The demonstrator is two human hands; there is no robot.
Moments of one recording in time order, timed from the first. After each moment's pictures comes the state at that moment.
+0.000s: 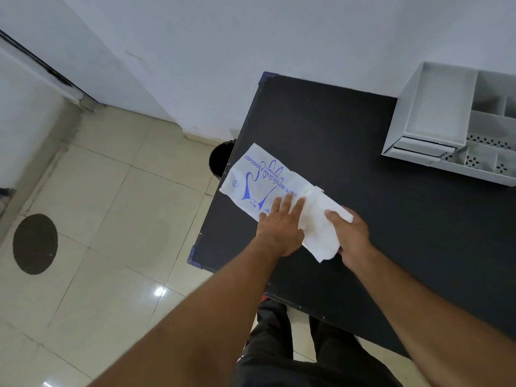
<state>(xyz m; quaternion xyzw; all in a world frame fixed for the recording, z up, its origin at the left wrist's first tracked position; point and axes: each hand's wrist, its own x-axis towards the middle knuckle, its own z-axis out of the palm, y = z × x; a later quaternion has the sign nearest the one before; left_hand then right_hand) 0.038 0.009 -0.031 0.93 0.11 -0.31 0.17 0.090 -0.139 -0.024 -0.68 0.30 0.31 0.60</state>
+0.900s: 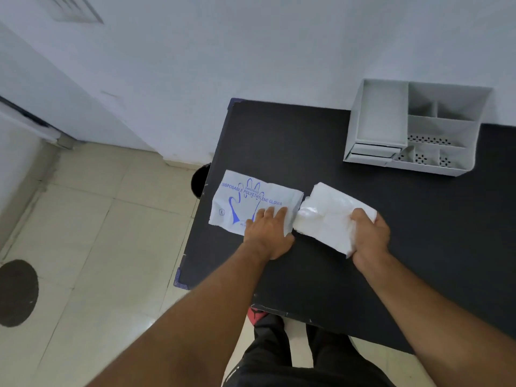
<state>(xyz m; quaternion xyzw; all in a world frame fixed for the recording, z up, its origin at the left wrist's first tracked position) 0.049 0.001 -0.014 0.93 0.11 -0.30 0.16 0.100 -0.191 0.009 -0.63 0.39 0.15 0.65</state>
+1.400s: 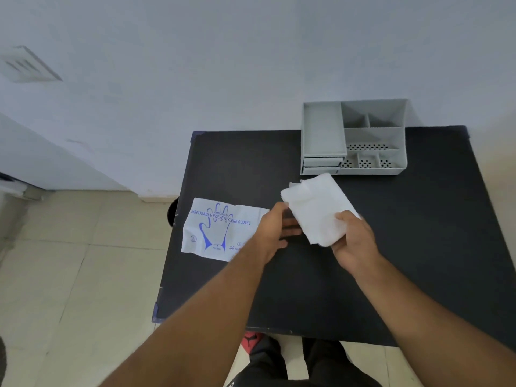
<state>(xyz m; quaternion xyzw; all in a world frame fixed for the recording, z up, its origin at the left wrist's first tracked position) 0.096 -0.080 0.039 0.58 0.35 -0.28 0.68 0.100 -0.242 0.041 -0.43 0.40 0.14 0.80</state>
